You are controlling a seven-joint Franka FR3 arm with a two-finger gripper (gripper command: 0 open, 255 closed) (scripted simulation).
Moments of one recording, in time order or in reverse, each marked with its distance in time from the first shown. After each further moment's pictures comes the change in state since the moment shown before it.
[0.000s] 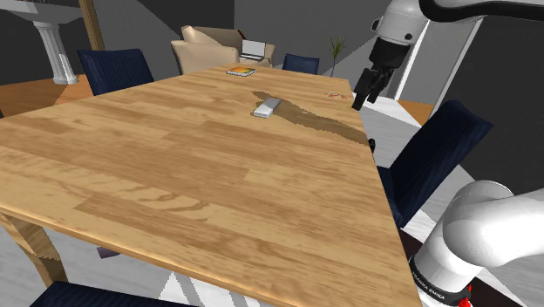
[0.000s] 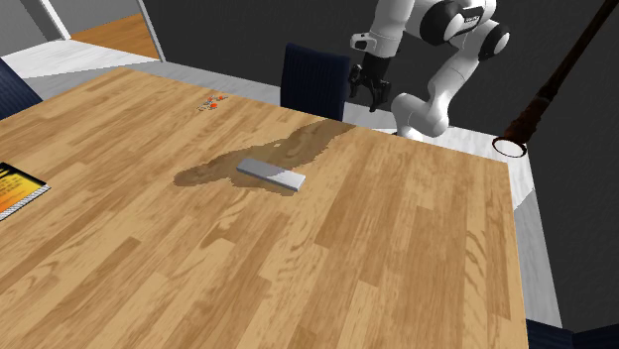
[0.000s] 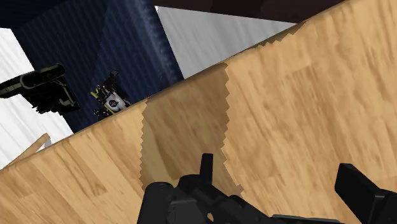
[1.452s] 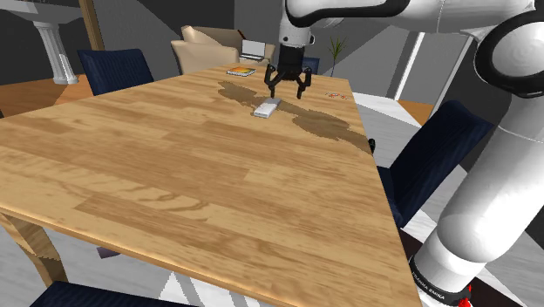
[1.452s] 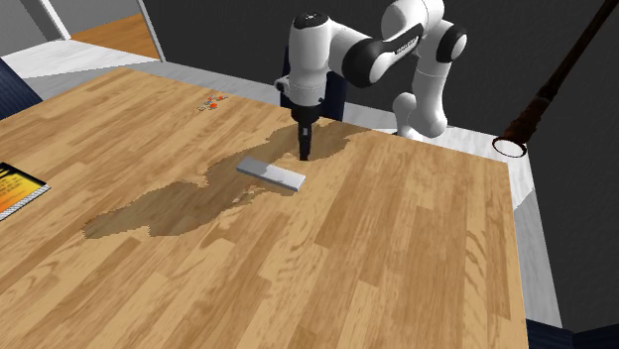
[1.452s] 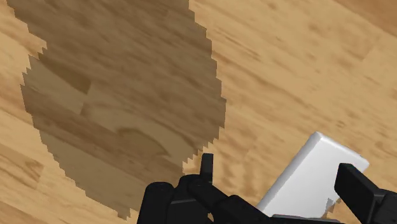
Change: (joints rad) arm -0.115 0.861 0.192 0.690 -0.017 0.042 0.695
